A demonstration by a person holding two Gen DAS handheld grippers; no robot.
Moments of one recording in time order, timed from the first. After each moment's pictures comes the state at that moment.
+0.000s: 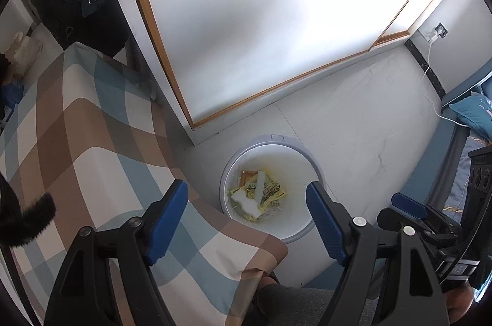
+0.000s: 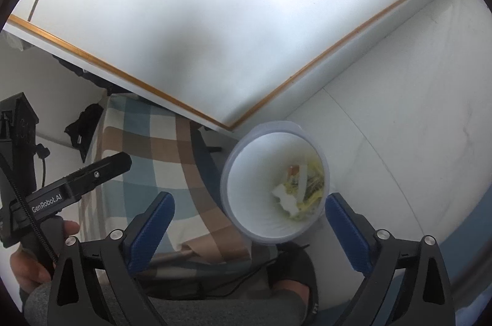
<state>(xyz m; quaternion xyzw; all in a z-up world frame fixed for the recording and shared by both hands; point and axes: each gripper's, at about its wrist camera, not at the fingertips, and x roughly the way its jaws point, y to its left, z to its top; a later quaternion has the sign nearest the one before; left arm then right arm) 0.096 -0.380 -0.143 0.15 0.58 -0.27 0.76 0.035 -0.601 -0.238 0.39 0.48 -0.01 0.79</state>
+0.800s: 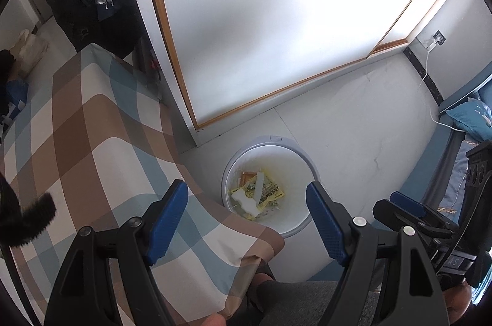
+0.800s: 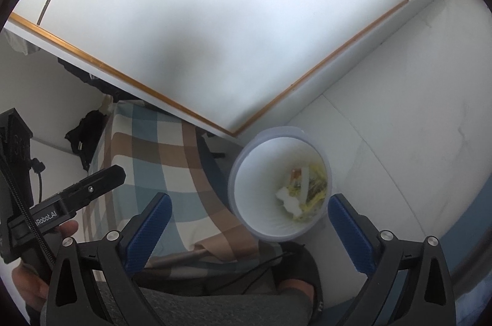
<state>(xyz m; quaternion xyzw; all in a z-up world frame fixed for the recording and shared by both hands) 0.084 -0.371 -0.128 0.14 0.57 -0.27 0.77 0.031 -0.598 -0.221 0.38 0.48 -0.03 0.79</state>
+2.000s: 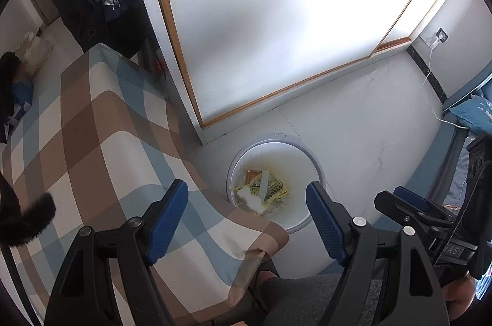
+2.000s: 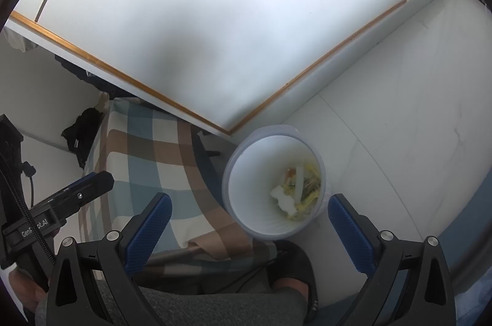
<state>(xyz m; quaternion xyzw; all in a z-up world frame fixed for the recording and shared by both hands) 0.081 -0.368 -0.124 0.15 0.56 -0.26 0.77 0.028 -0.600 -0.223 0.37 0.48 -0.03 0.79</state>
